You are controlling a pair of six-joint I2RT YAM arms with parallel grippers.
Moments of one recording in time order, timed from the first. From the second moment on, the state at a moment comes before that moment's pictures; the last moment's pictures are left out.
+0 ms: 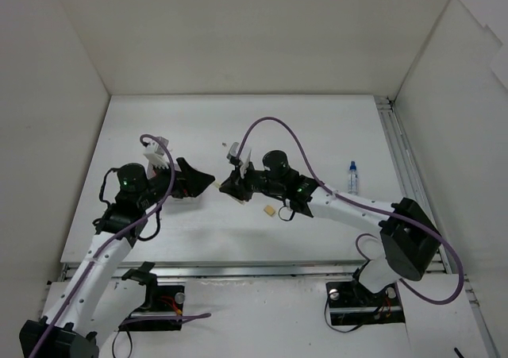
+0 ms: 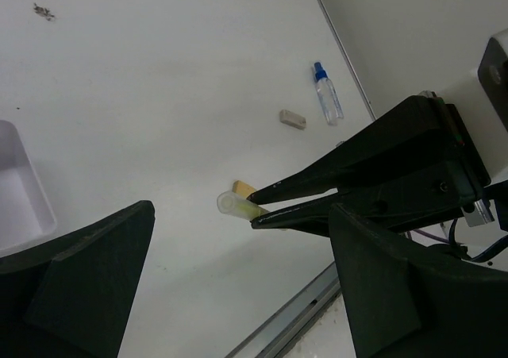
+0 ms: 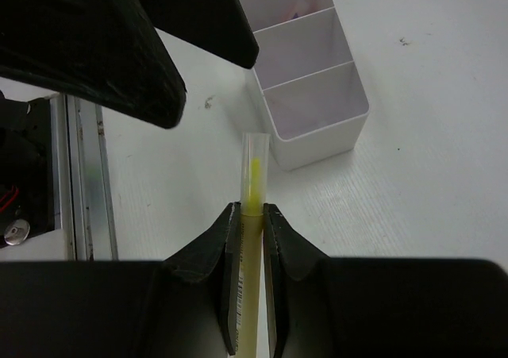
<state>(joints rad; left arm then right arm) -0.21 0.80 0.67 -0.13 0.50 -0.55 0.84 1.52 0.94 0.30 -0.43 -0.02</state>
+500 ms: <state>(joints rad) -0.35 0.91 0.68 -0.11 0.39 -0.57 0.86 1.47 0.93 0.32 -0.43 -0.03</state>
